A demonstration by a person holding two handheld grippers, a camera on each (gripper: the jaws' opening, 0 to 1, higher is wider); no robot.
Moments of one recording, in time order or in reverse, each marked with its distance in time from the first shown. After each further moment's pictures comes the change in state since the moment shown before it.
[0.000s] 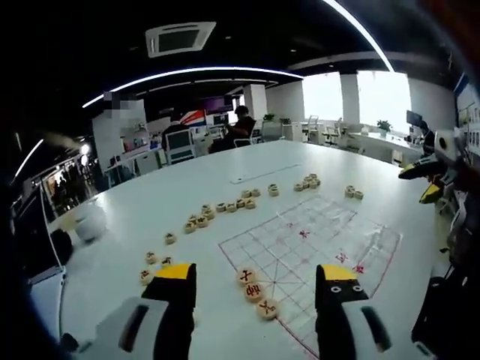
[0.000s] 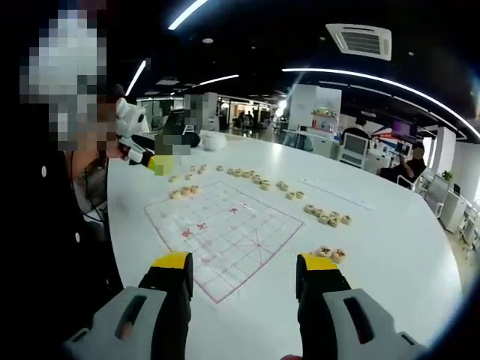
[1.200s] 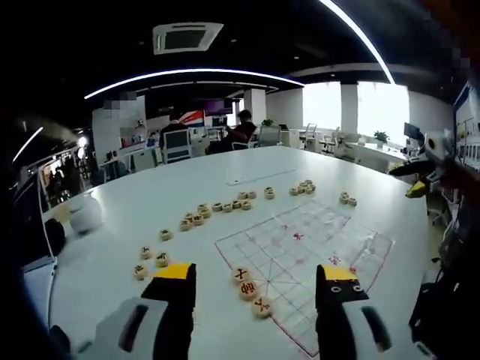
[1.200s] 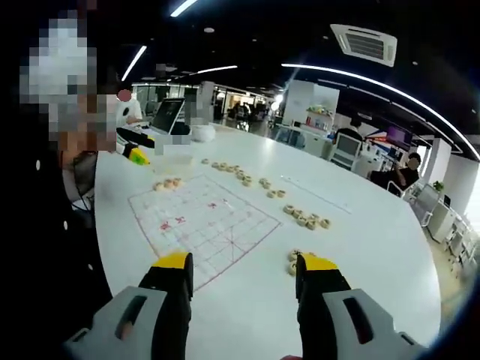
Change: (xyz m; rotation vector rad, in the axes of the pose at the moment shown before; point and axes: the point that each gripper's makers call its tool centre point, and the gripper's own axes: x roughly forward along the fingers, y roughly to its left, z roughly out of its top) left arm 0.000 -0.001 0.001 -0.045 -0.029 -0.051; right arm -0.012 -0.034 0.005 -0.065 0.057 -0.063
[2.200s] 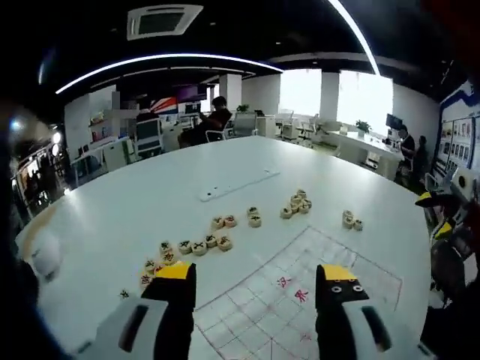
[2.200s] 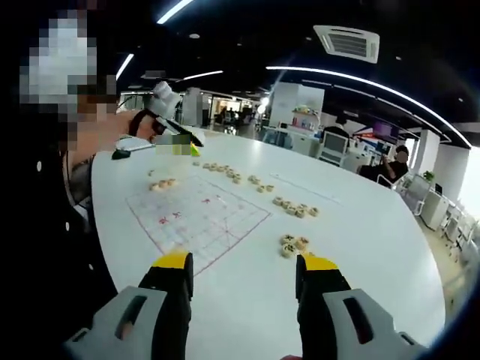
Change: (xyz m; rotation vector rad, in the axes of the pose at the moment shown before) left arm 0.136 -0.015 0.076 0.018 0.118 -0.148; right arm -0.026 -0.004 -0.020 0.064 -0.027 -0.065
